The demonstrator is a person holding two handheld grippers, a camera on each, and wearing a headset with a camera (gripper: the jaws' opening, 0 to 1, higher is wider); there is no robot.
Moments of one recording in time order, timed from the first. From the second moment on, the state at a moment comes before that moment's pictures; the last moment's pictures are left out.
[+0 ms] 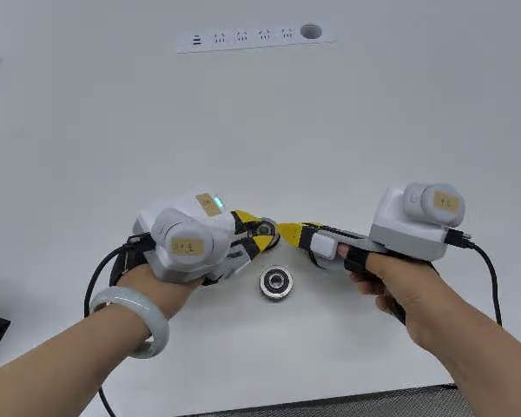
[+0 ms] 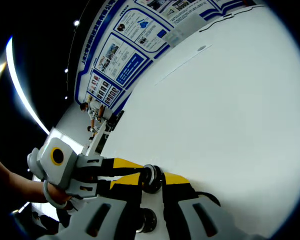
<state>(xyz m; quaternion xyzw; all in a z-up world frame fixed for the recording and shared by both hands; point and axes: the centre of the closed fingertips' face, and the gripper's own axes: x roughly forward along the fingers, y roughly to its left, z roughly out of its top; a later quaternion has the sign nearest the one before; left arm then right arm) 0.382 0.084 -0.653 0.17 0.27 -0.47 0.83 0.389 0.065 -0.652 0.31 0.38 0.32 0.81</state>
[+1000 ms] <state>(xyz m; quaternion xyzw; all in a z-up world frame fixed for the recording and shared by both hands) 0.381 0.084 -0.653 0.16 0.27 -0.46 0.83 0.385 0.073 -0.652 0.31 0.39 0.33 0.80</state>
